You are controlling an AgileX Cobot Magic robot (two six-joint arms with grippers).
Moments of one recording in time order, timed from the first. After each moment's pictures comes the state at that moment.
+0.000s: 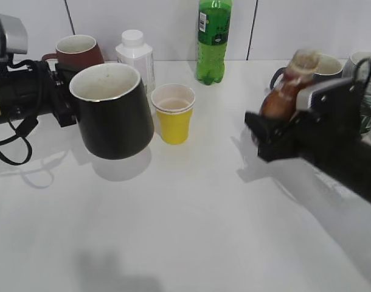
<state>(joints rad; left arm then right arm) -0.08 1.80 -0.78 1.14 -1.16 -0.59 0.37 1.83 -0.43 -0.18 -1.17 0.08</state>
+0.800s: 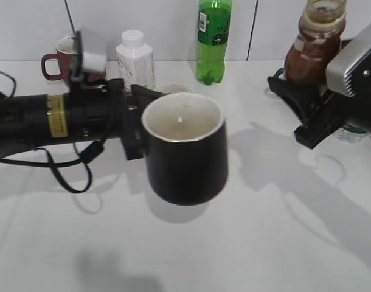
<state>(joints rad) -0.41 1.80 -0.78 1.07 -1.11 -0.61 0.37 1.31 -0.43 -0.34 -0.76 -0.22</state>
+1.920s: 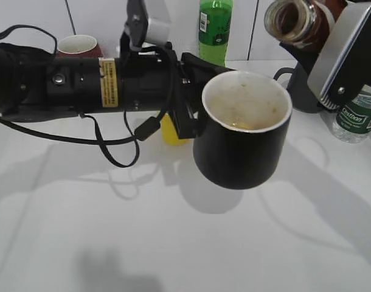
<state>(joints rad) -0.58 1.80 -1.00 1.10 -0.93 -0.61 0.37 1.24 -0.57 -0.40 -0.60 -0.86</state>
